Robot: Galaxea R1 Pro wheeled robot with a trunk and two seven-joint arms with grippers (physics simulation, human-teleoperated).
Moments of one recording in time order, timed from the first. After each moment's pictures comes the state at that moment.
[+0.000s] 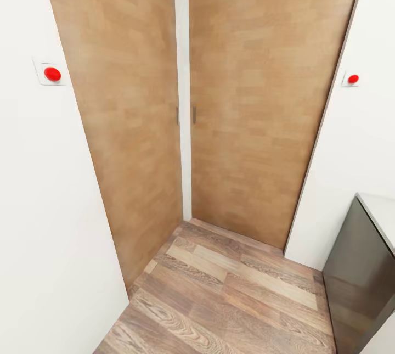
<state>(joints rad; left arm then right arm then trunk) 0.00 0.00 0.00 0.00 0.00 0.00 0.00 0.00 0.00 0.00 0.00 0.00 0.00 0.00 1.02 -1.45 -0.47</state>
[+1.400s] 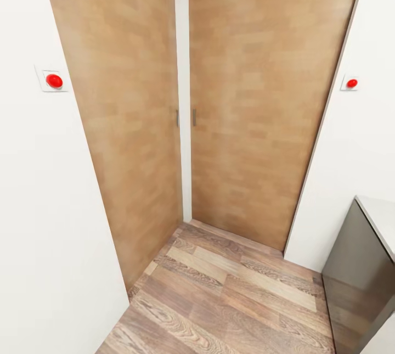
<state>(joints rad) 0.00 -0.02 0.00 0.00 0.00 0.00 0.00 0.00 0.02 0.00 0.00 -0.01 -0.02 0.00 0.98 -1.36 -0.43</state>
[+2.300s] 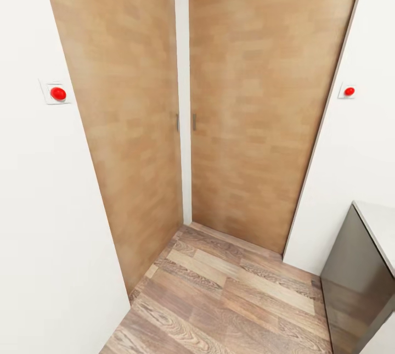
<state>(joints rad) 0.00 -0.01 0.01 -0.03 0.00 0.00 0.00 0.00 0.01 0.00 0.00 0.00 -0.02 0.00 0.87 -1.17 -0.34</state>
